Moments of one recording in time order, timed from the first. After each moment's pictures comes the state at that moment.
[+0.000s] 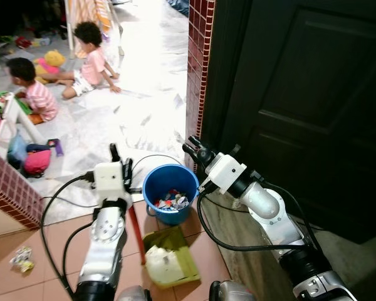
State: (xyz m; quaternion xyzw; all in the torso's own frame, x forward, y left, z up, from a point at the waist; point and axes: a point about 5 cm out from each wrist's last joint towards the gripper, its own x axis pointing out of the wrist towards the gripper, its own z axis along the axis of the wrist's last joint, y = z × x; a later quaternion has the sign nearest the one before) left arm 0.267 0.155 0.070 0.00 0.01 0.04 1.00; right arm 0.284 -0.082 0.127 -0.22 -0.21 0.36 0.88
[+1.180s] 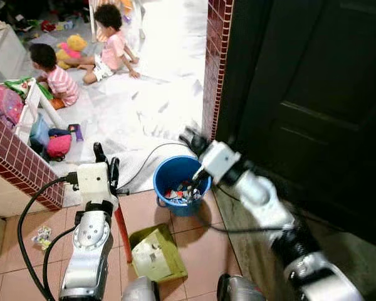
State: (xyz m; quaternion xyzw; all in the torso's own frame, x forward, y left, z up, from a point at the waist) left arm 0.252 0.171 0.087 0.03 0.01 0.05 1.00; right arm 0.307 -0.073 0.144 -0.24 -0.25 0.35 0.87
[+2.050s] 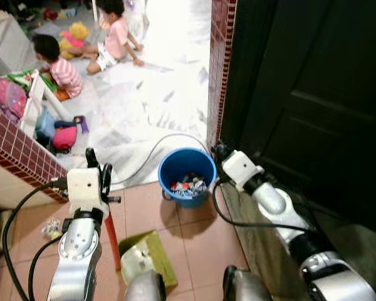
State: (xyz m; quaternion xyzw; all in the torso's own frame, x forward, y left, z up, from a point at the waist) left arm 0.238 0.182 0.094 0.05 0.02 0.04 1.00; right arm 0.313 -0.119 0.088 -0.25 -0.12 0.27 0.92
